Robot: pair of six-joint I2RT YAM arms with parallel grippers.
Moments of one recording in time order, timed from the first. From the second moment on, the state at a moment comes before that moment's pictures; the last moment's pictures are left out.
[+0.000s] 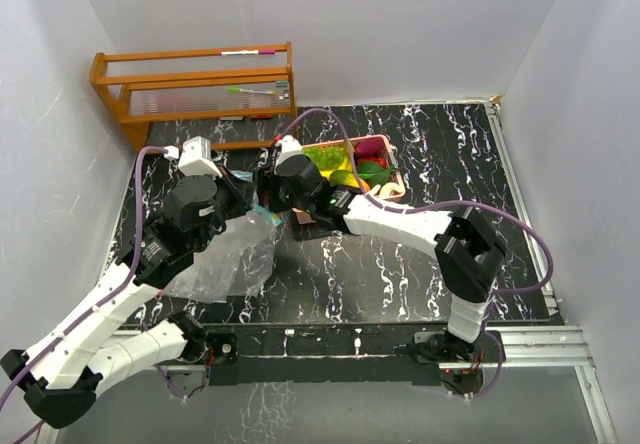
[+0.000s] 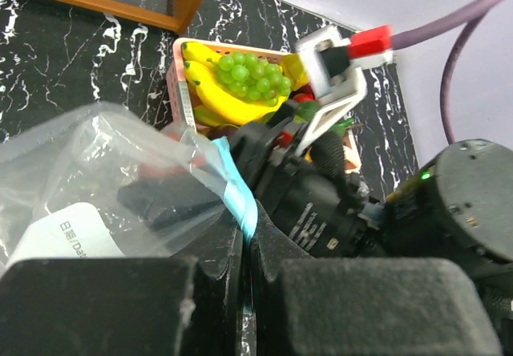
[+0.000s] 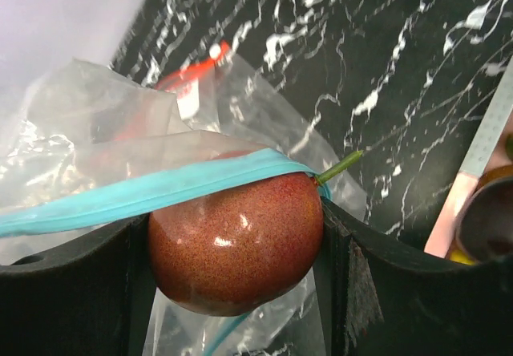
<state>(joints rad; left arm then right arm) -0.73 0.85 1.04 -0.52 -0.43 -0.71 0.94 1.79 1.38 0.04 0.05 0.58</state>
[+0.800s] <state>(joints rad) -0.78 0.83 0.95 -0.30 -0.27 -0.72 0.98 1.60 1.26 -0.08 0.07 0.42</state>
